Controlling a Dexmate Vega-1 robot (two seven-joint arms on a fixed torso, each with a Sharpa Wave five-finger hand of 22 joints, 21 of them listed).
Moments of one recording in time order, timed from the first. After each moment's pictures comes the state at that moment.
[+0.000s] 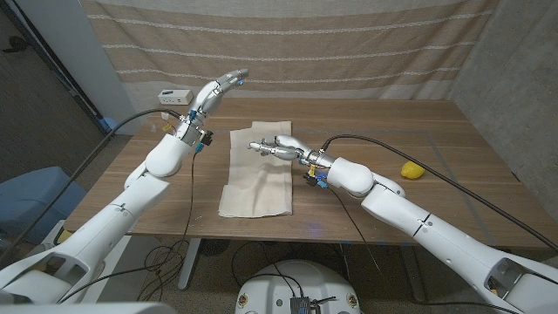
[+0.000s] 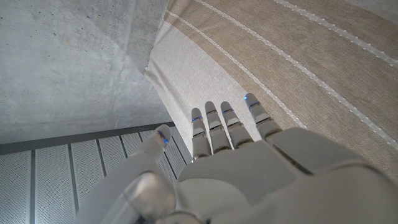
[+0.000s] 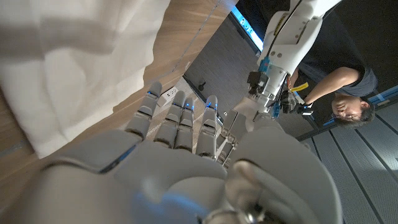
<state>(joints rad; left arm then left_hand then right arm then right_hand) 0.84 0.67 0.33 -1.43 -0.20 -0.69 0.00 0.13 0.12 0.77 0.06 0.17 0.33 -0.06 0.19 0.19 0.33 -0.05 0.20 0.20 0.25 -0.04 0.18 0.17 0.08 0.16 0.46 0.20 -0.81 -0.56 -0.71 -1.77 0.08 0.14 0.15 0.54 0.13 0.09 0.05 0.23 0.52 0.01 0.19 0.19 0.36 0.11 0.22 0.24 0.33 0.02 0.21 0.52 0.22 0.17 0.43 0.19</state>
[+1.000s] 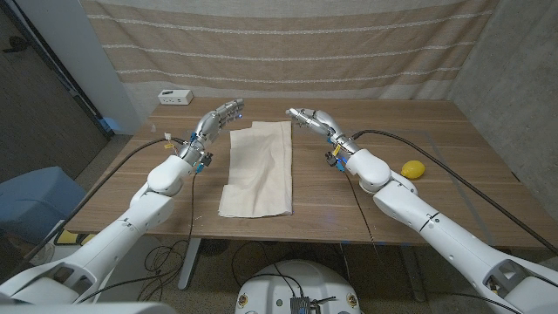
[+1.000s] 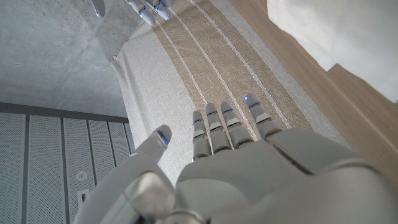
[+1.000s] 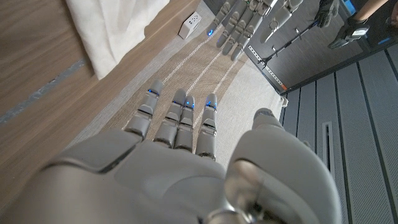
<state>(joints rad) 0.85 0.63 0.38 -1.28 -0.47 -0.61 -0.18 0.13 0.12 0.77 0.06 0.17 0.28 -0.07 0.18 0.19 0.30 -0.03 0.20 0.20 0.25 -0.02 0.18 0.17 0.08 0.17 0.46 0.20 -0.84 -0.52 -0.57 -1.64 0.22 0.24 -0.05 0.55 0.13 0.12 0.02 0.21 0.54 0.02 0.20 0.19 0.40 0.11 0.23 0.23 0.38 0.01 0.23 0.49 0.26 0.17 0.43 0.19</state>
